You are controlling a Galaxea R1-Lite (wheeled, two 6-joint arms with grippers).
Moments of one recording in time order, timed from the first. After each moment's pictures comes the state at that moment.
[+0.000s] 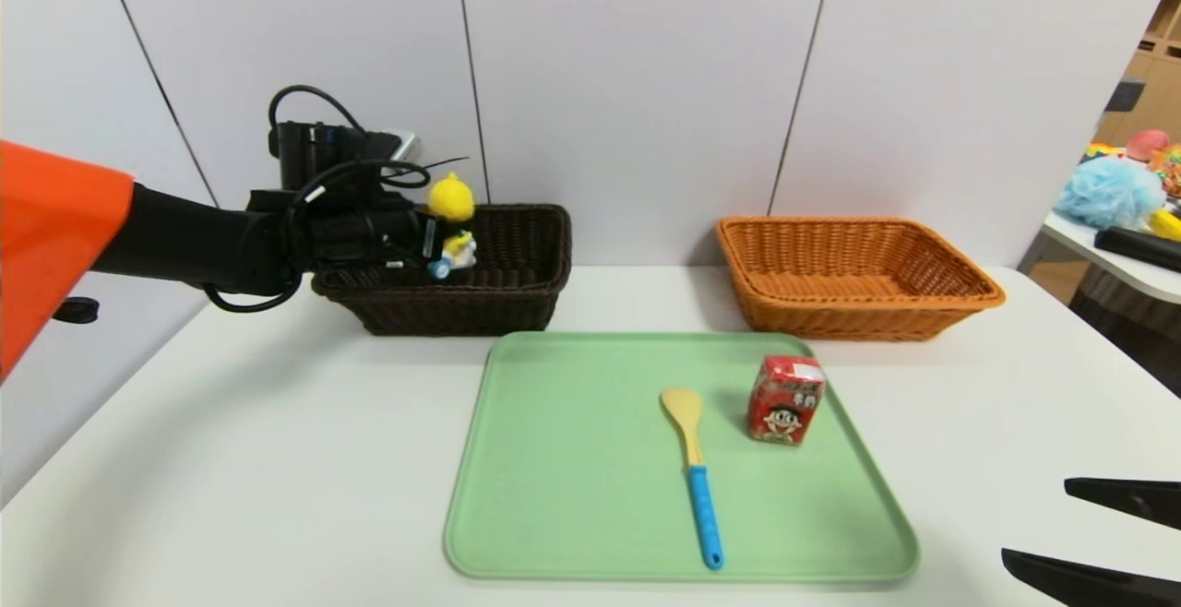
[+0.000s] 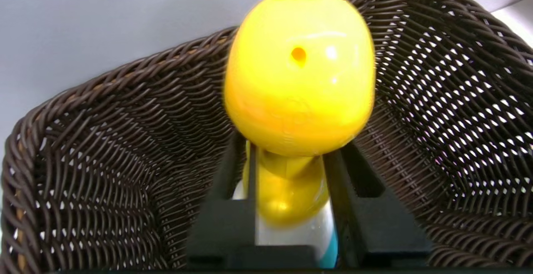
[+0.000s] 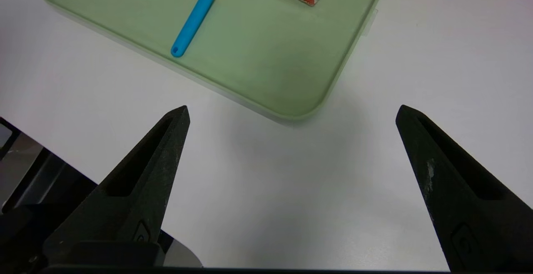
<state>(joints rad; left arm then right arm) -0.16 2.07 -1.42 -0.36 -0.23 0.14 0.15 0.94 -0.58 0.27 0.36 -0.10</state>
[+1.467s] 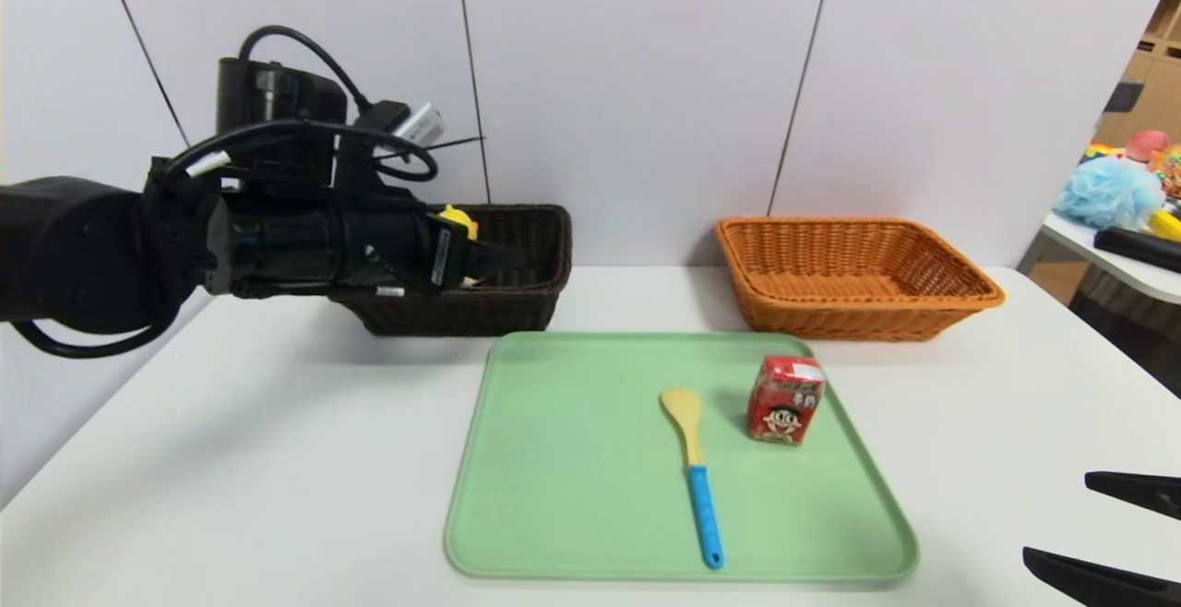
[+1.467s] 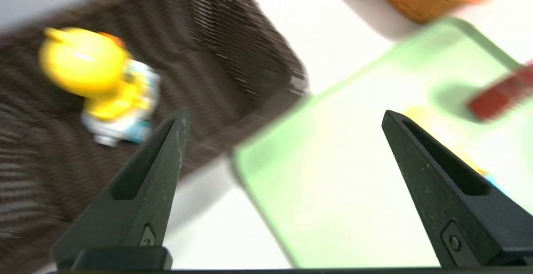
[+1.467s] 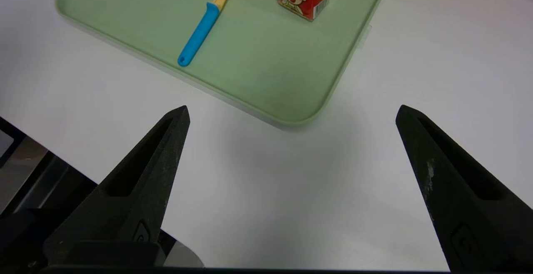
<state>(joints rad) -0.45 1.68 -1.18 -0.13 -0.17 0.05 0.15 0.89 -0.58 0.27 0.35 -0.10</state>
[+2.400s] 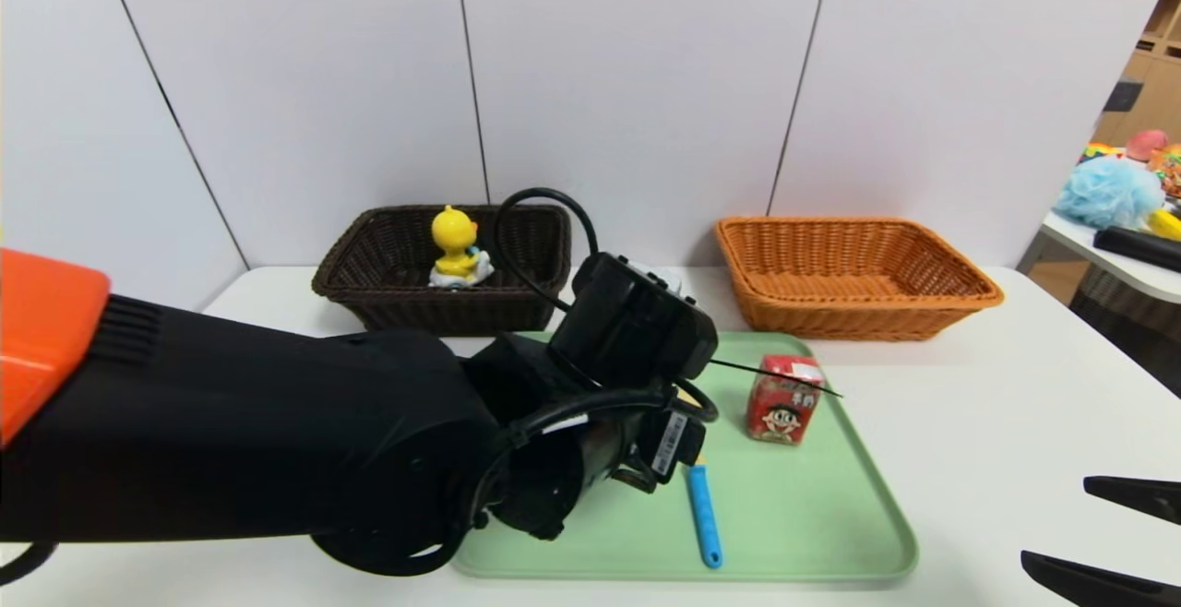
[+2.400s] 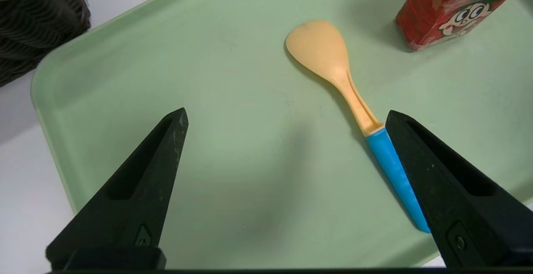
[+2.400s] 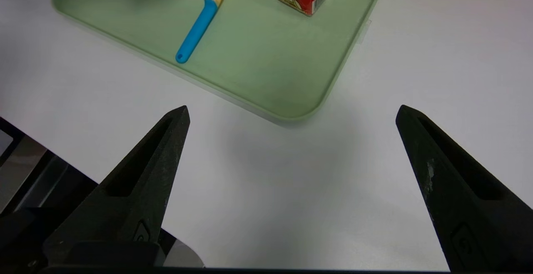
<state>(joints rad) -0.98 1.91 -1.24 -0.02 0.41 -0.24 0.14 0.89 -0.57 0.27 0.35 -0.09</state>
